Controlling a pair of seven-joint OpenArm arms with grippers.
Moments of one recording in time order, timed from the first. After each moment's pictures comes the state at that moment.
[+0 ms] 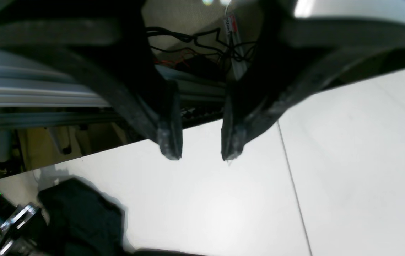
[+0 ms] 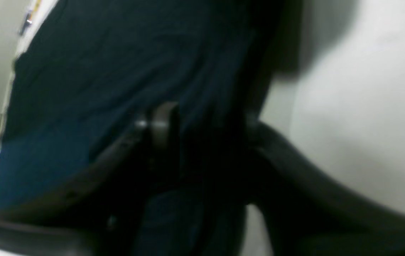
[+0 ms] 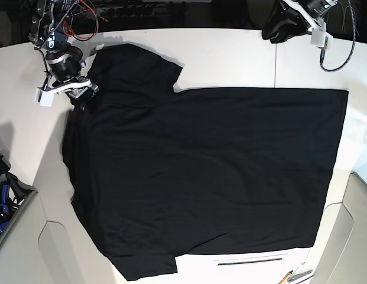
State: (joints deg) left arm 52.4 -21.1 -18.5 105.7 -49.1 -35.7 22.4; right arm -19.8 2.4 20.8 87.7 38.4 18.8 -27.7
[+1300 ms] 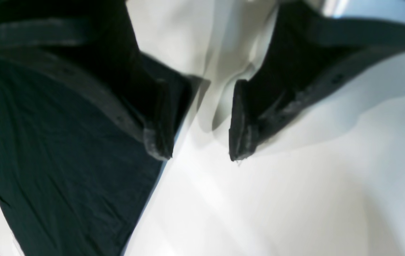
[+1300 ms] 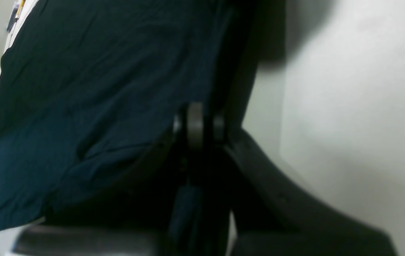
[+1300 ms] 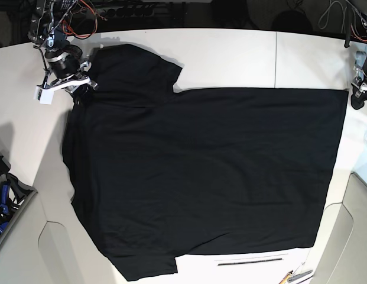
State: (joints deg) left arm 14.1 -29.4 -38.6 59.6 -55.6 -27.1 32.0; right arm -19.9 2.4 21.5 87.6 38.2 18.6 -27.9
